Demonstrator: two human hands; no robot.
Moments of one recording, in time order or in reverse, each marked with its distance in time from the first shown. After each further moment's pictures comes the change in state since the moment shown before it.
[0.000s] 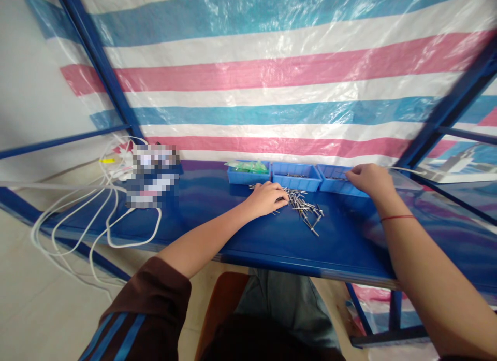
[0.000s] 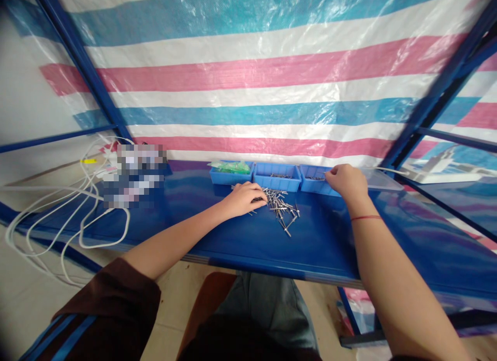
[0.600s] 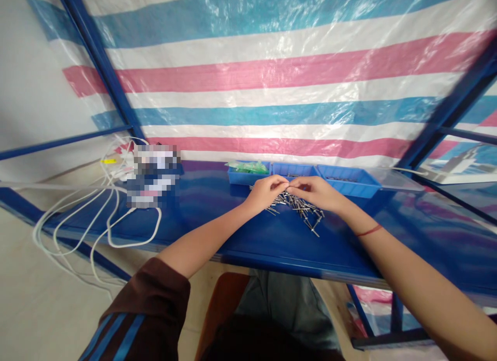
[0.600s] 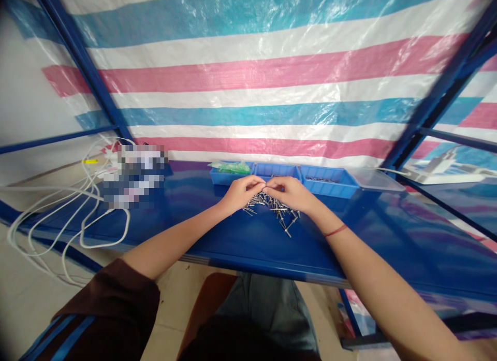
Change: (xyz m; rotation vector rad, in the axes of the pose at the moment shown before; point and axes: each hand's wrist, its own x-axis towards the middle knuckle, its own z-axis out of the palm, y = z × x) left_hand 0.009 -0.001 0.002 -0.672 0.352 -0.145; right_hand -0.051 -0.088 0.018 0.838 -0.405 -0.713
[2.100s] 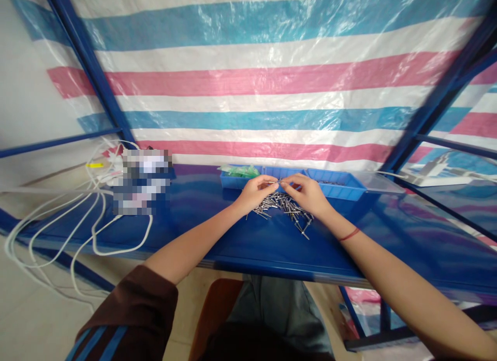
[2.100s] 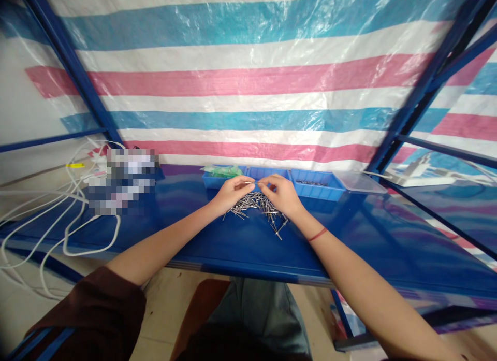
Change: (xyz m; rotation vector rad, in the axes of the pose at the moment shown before) left_hand 0.007 -0.004 0.001 -0.387 0.036 -0.124; right_hand 0.002 -0.008 0.011 -0.120 0.367 -0.060
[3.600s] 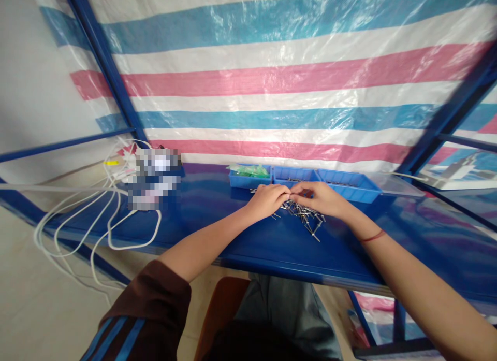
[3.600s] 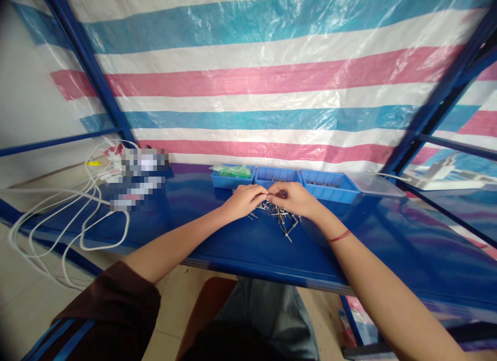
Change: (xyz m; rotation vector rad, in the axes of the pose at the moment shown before) left_hand -0.013 0.006 -0.001 0.827 -0.201 0.270; right_hand -0.001 0.003 -0.018 0.013 -0.402 -0.007
